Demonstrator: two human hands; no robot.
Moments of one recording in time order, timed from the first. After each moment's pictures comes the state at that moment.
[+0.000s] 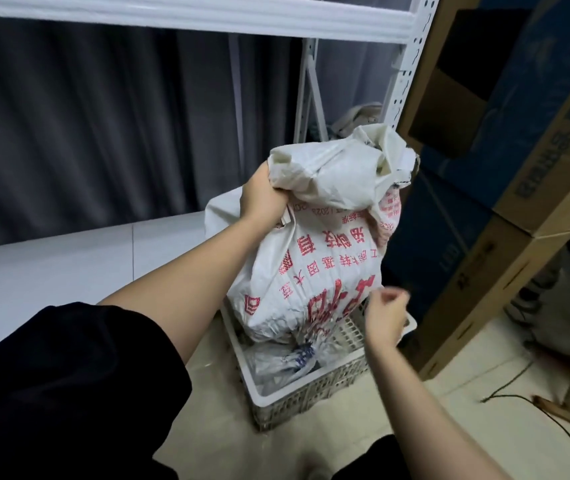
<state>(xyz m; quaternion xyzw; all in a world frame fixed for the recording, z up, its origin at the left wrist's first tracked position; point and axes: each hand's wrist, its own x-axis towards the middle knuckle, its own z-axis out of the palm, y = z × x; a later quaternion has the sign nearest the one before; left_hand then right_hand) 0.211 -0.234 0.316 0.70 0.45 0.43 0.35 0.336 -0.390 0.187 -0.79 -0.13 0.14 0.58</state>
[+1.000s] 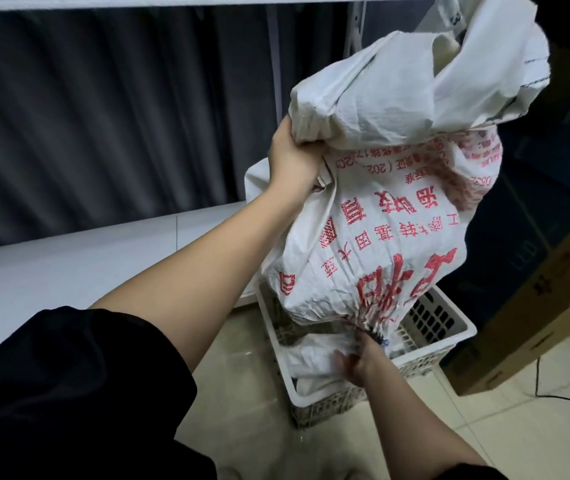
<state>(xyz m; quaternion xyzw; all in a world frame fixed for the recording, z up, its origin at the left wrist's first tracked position) 0.205 -0.222 0.343 0.58 0.36 0.56 0.46 0.308 -0.335 0.039 -0.59 0.11 0.57 0.56</state>
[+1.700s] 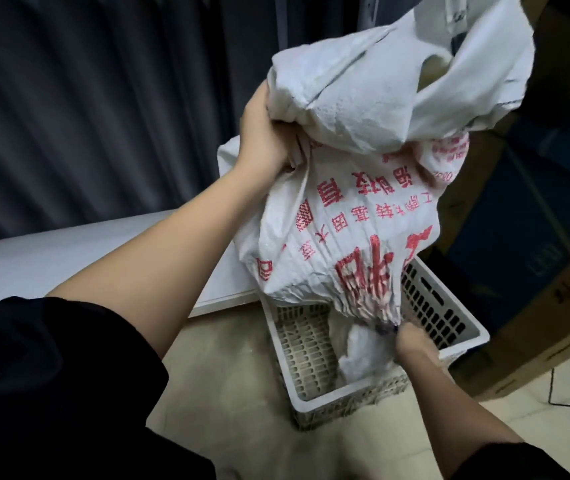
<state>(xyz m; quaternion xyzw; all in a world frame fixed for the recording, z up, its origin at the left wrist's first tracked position) 0.180 -0.198 0.361 0.57 0.38 0.58 0.45 0.369 -0.340 0.086 -0.91 -0.35 0.21 0.01</state>
